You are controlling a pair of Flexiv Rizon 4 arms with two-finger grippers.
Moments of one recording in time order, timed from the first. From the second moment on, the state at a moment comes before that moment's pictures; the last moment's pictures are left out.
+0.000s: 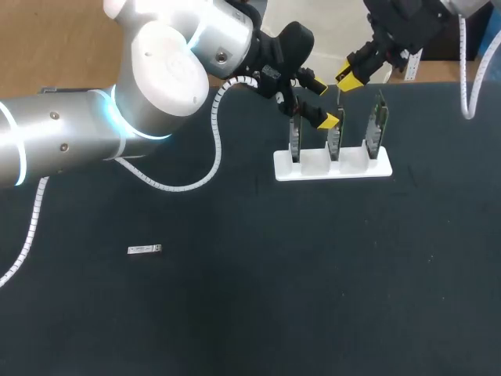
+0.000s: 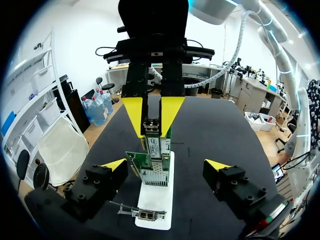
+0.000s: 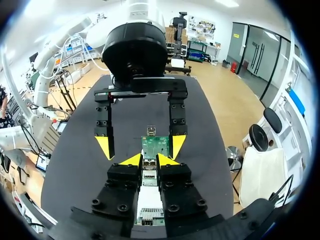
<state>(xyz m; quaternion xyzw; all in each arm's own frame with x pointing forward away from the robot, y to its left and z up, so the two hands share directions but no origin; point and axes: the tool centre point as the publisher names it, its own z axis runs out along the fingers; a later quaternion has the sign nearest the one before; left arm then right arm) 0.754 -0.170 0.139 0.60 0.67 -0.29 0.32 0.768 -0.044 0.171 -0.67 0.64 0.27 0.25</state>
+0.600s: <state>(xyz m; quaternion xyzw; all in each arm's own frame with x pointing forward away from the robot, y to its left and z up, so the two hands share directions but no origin) 0.754 -0.170 0.139 0.60 0.67 -0.29 0.32 0.767 -0.044 0.169 -0.67 0.65 0.27 0.24</state>
